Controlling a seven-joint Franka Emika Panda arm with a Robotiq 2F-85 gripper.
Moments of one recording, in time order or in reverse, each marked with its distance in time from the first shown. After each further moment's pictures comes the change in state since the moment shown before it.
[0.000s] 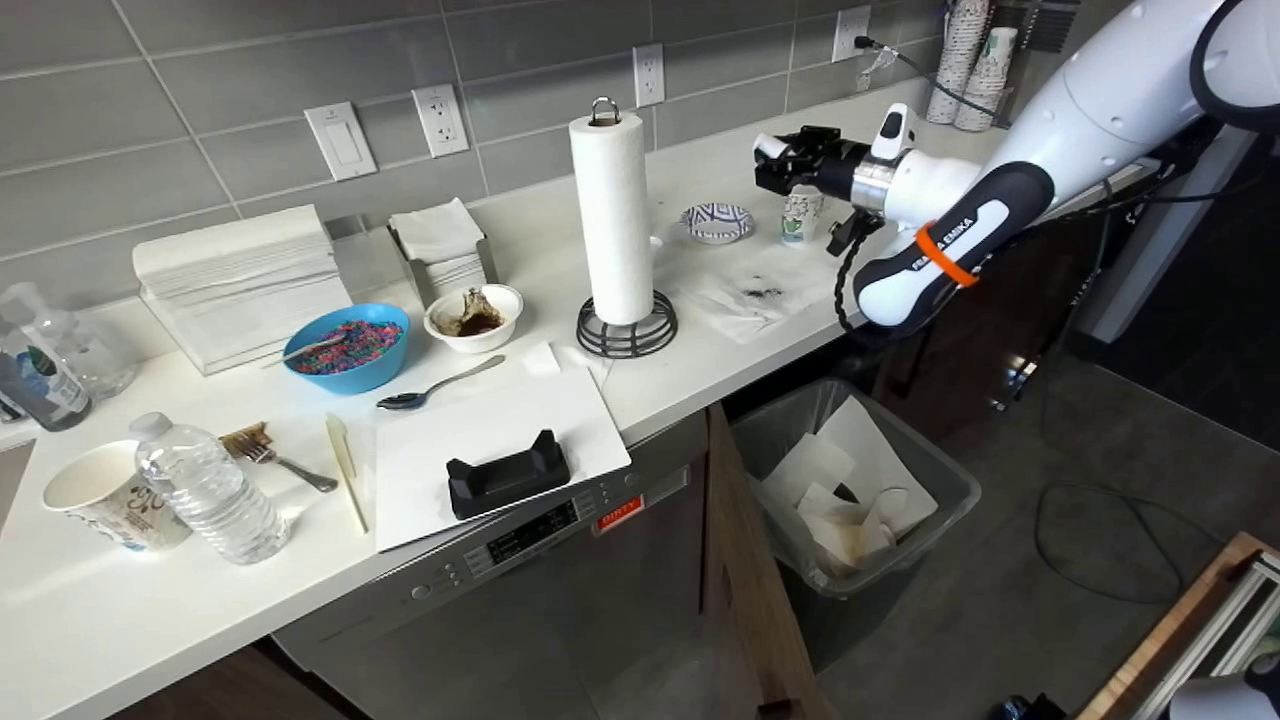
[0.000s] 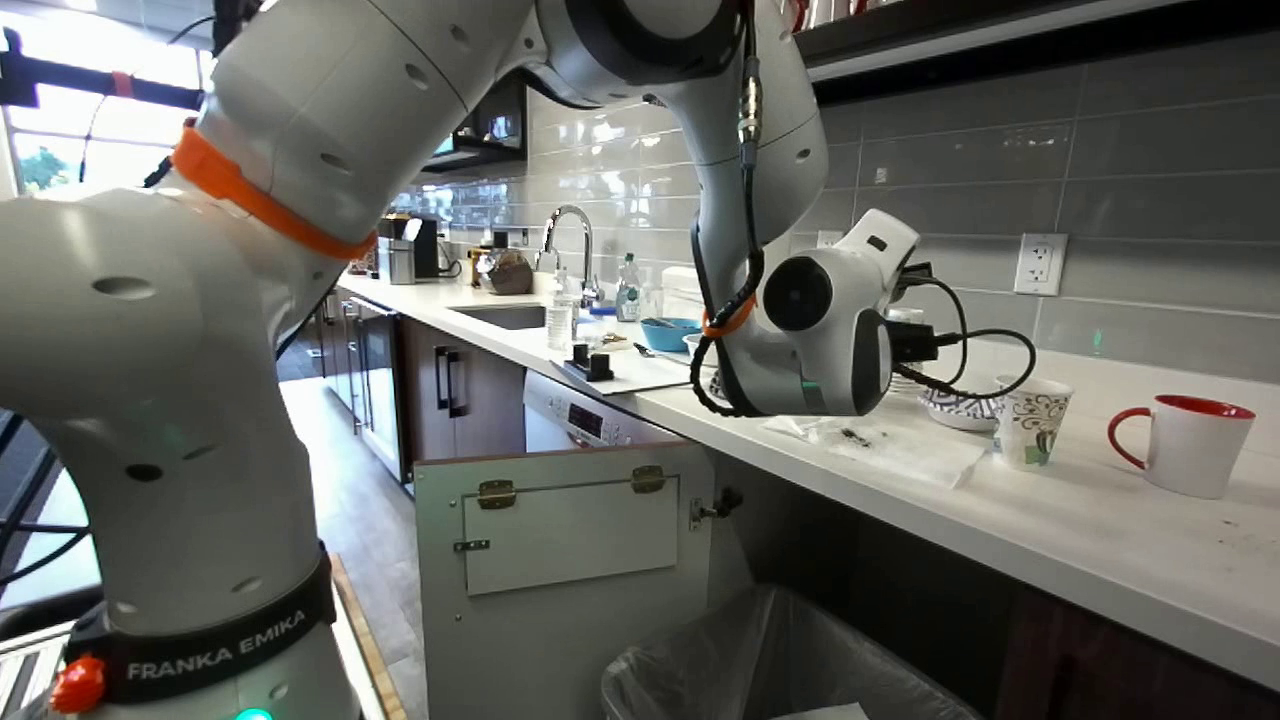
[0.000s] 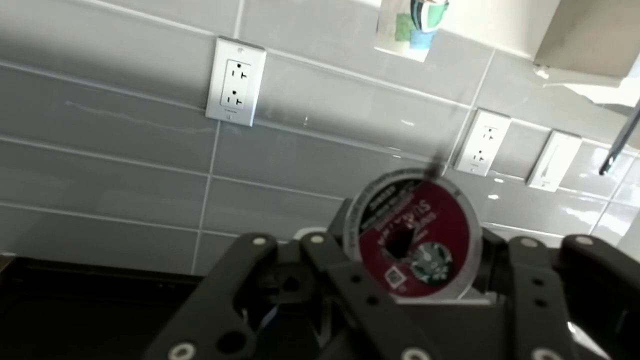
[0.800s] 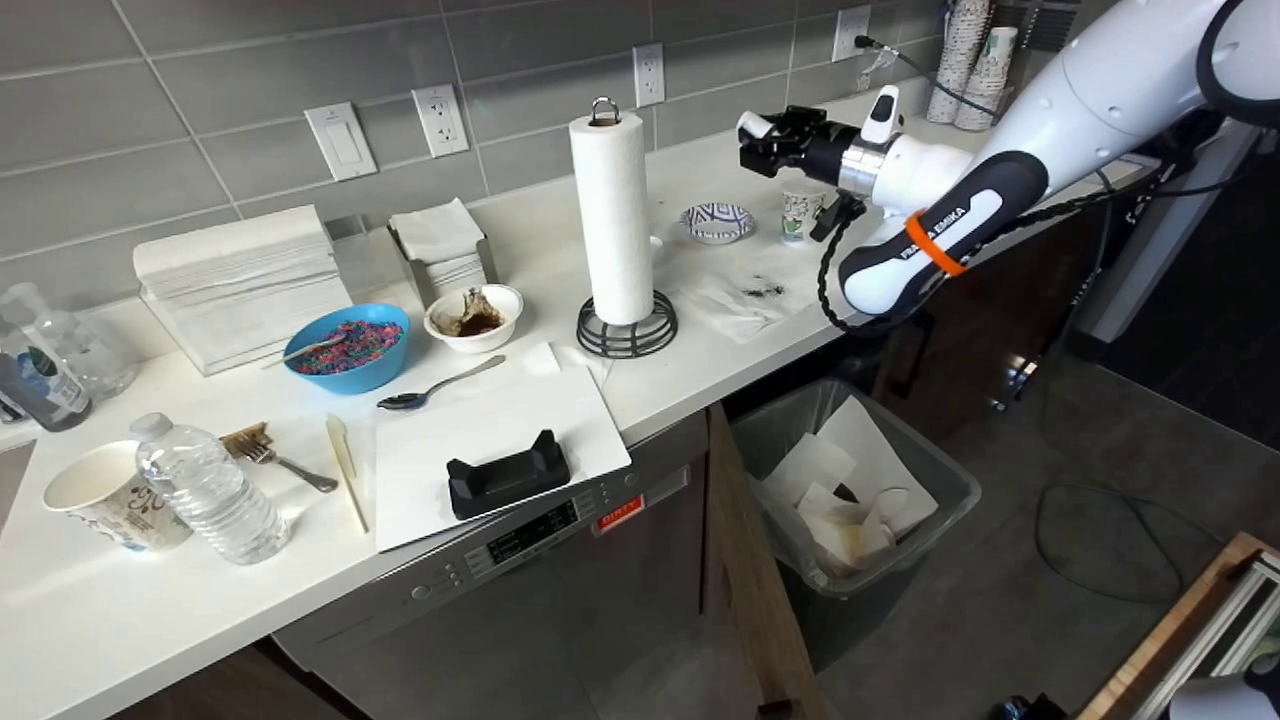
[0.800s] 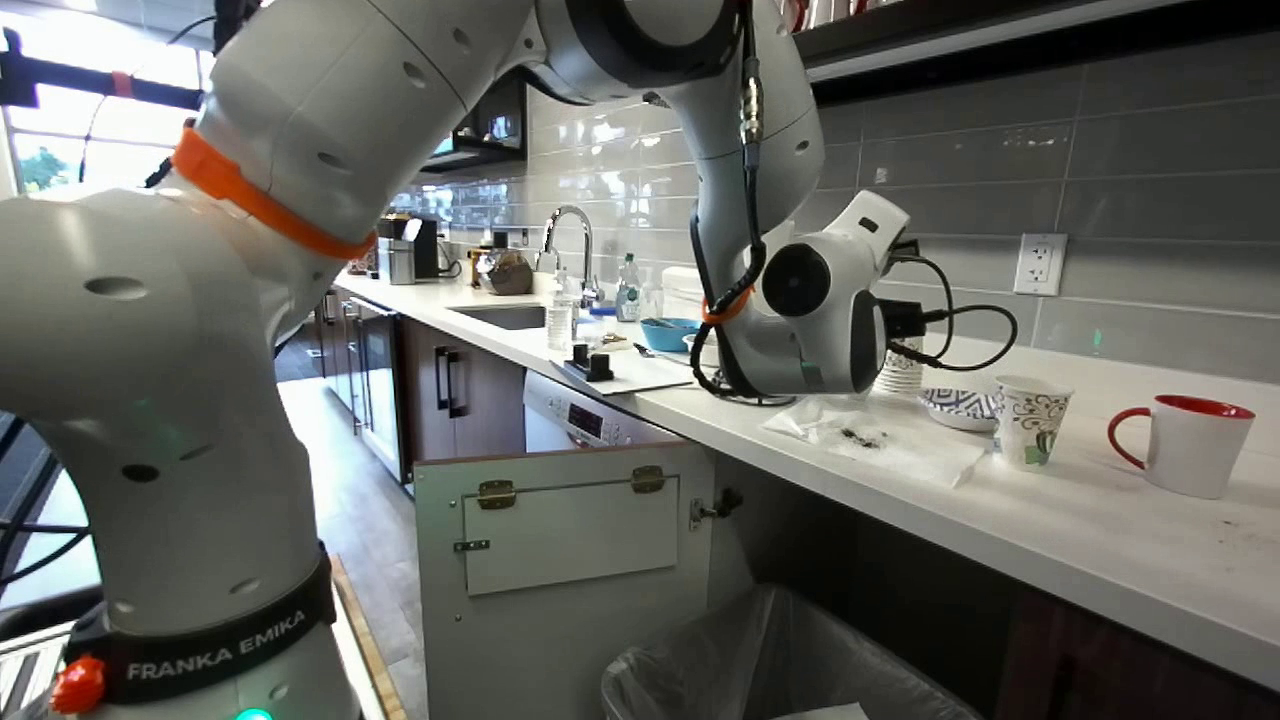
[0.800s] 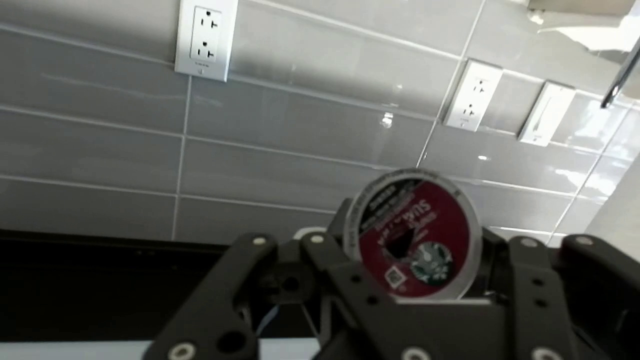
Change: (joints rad) arm -0.029 -0.003 0.080 0.048 -0.032 0.008 0.021
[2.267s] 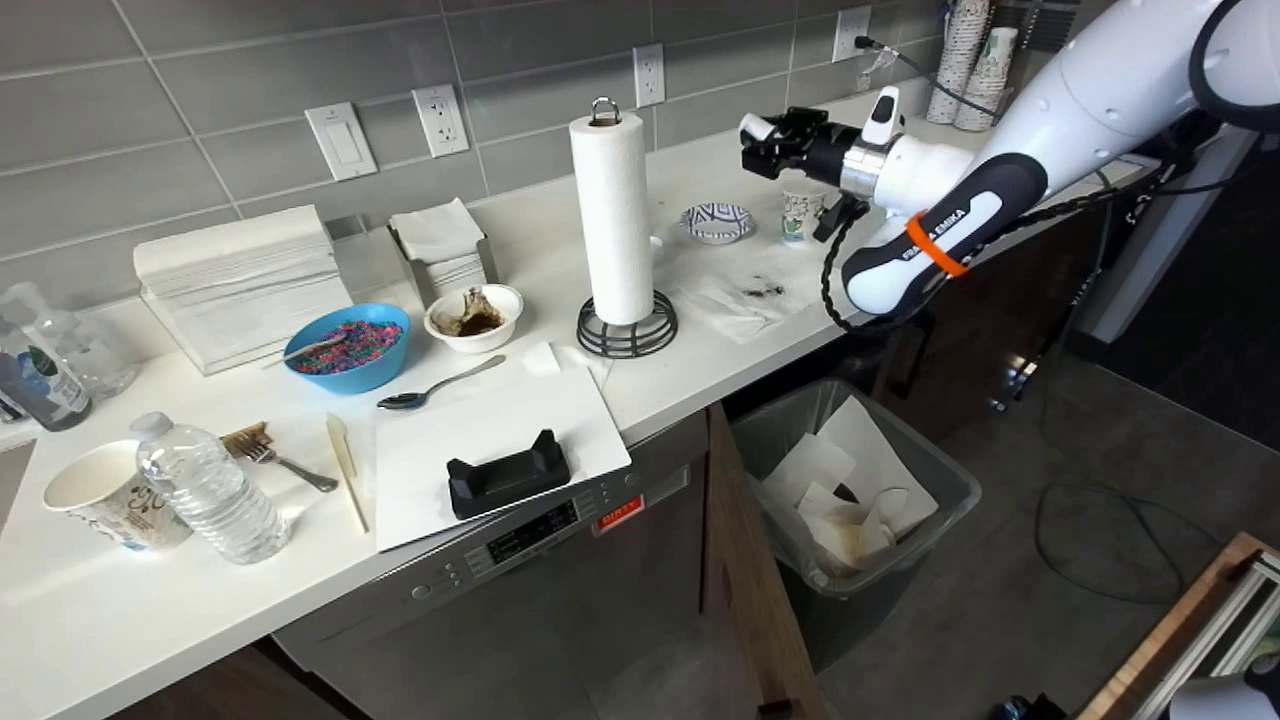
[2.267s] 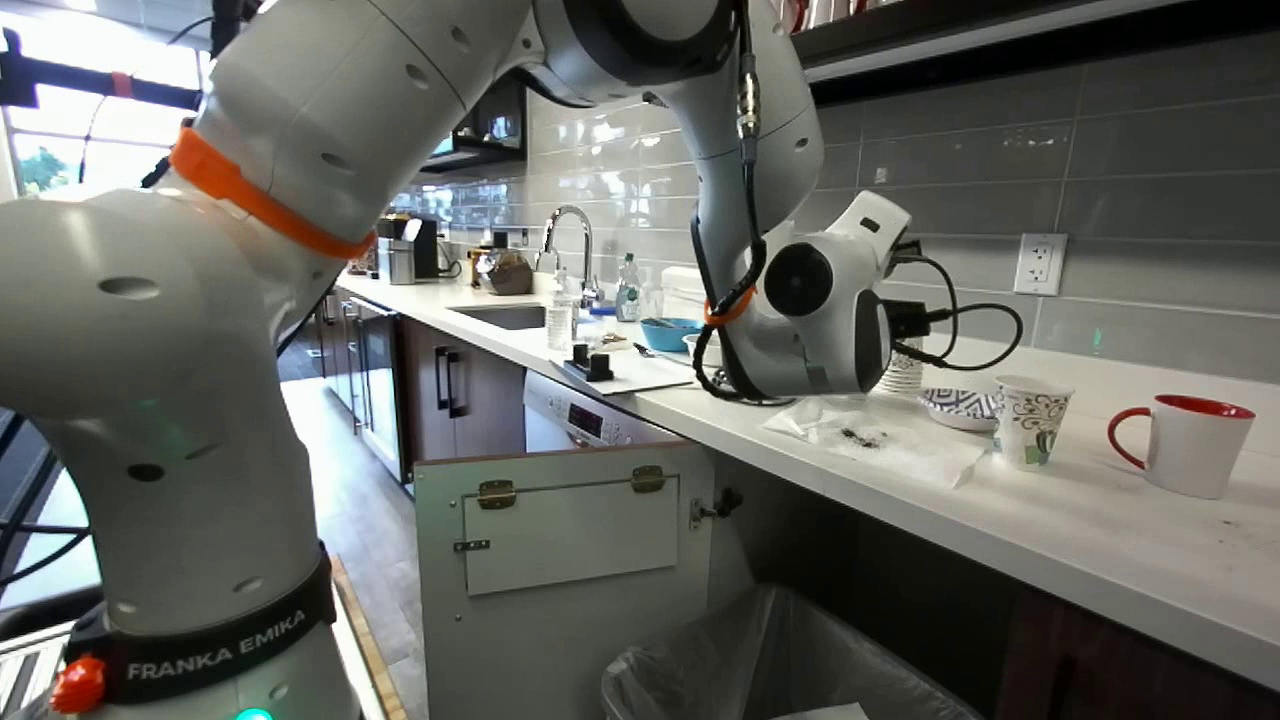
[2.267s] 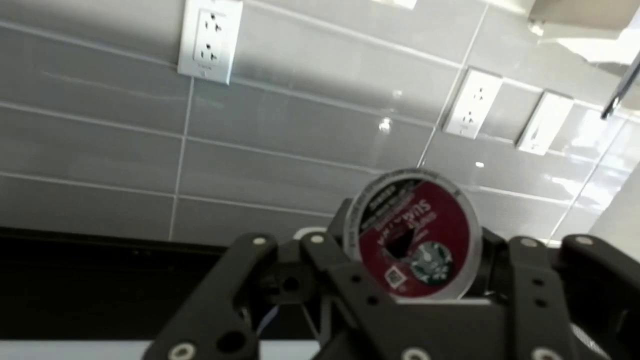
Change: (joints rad) arm 0.024 -0.003 -0.038 0.007 -0.006 0.001 0.005
